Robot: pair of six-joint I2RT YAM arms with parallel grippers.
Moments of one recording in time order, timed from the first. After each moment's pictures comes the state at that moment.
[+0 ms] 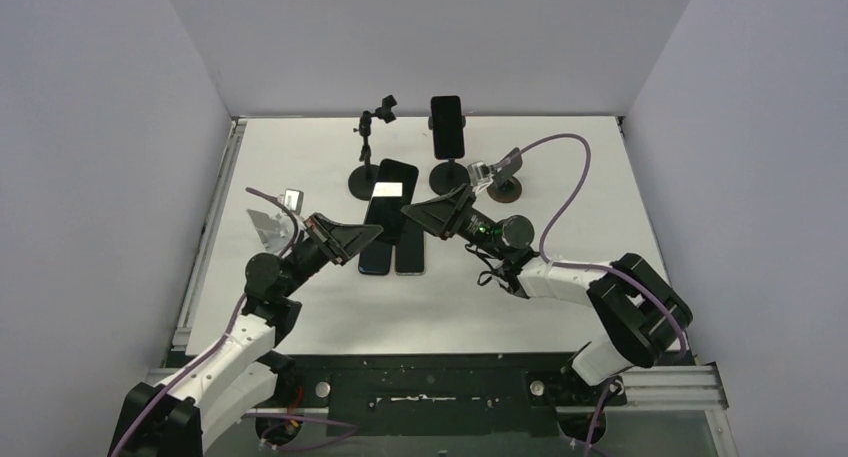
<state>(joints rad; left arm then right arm) -0.39 0.86 0.28 0.92 0.48 -1.32 0.70 1.51 0.62 1.27 -0.40 1.29</state>
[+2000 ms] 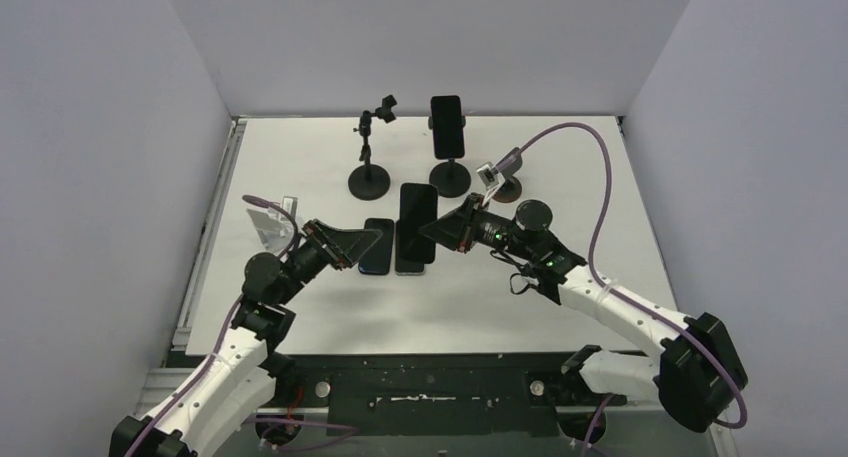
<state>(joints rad) -0.40 0.69 0.28 0.61 0.39 -1.09 0.65 1.18 0.66 0.56 -0.52 0.84</state>
